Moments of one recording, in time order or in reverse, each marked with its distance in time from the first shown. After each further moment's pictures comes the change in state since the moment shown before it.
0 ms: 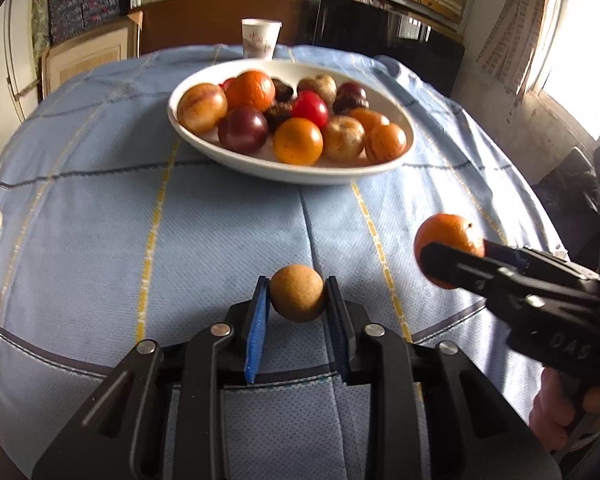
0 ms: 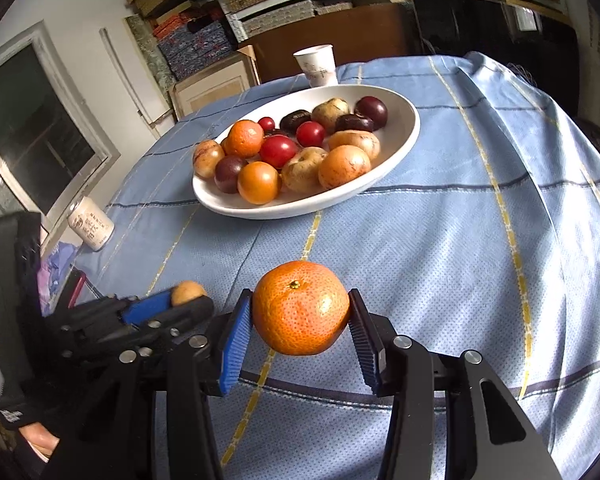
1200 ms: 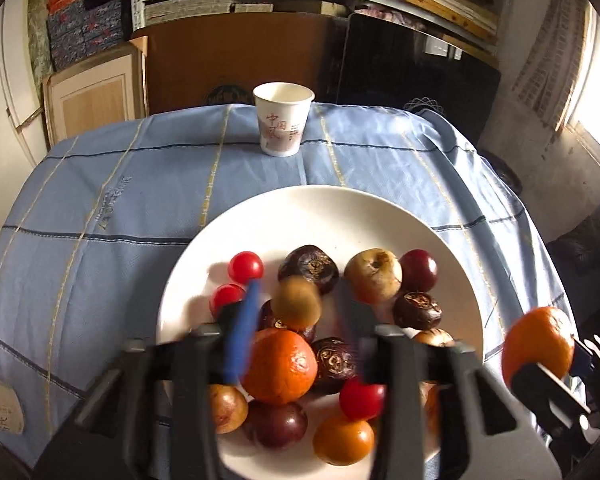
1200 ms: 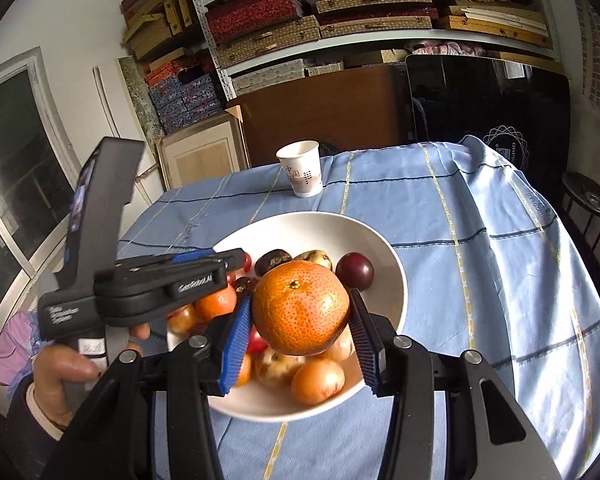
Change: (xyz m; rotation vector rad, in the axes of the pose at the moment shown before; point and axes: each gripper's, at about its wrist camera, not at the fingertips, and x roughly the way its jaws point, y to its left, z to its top) left arm 0.076 0.023 0.198 -0.031 -0.023 0.087; right arm 0.006 -0.014 0.127 -0.013 -0.192 -0.068
